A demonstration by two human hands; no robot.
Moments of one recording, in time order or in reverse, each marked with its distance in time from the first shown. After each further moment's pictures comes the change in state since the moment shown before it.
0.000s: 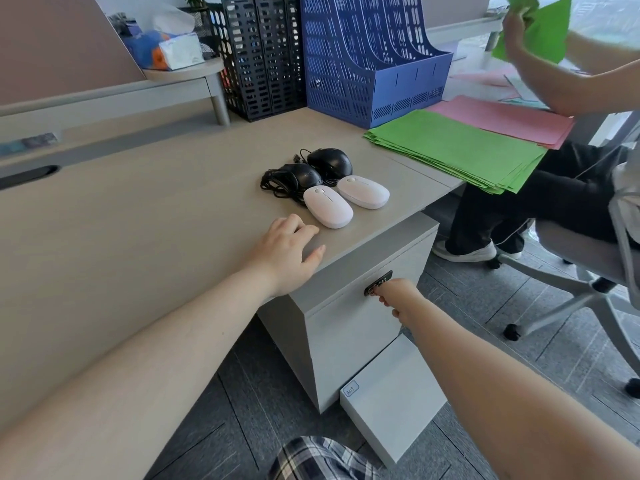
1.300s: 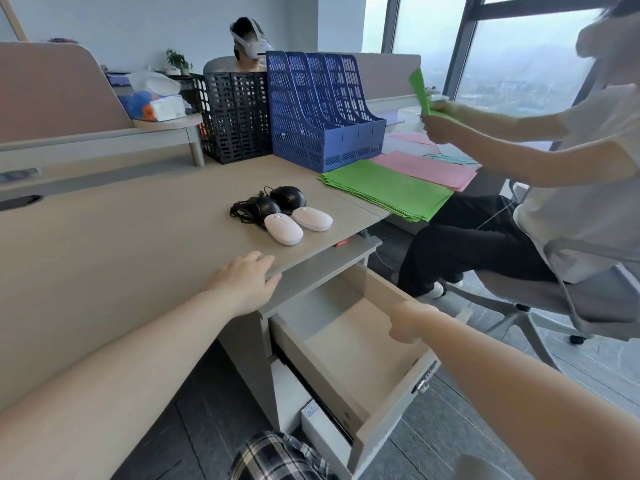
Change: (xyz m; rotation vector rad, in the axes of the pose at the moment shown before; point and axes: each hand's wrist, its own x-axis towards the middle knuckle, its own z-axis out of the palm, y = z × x) left_hand -0.058 0.048 -0.033 0.155 -0.147 -0.123; right_hand -0.085 0.044 -0.116 -1.450 0.052 -0.245
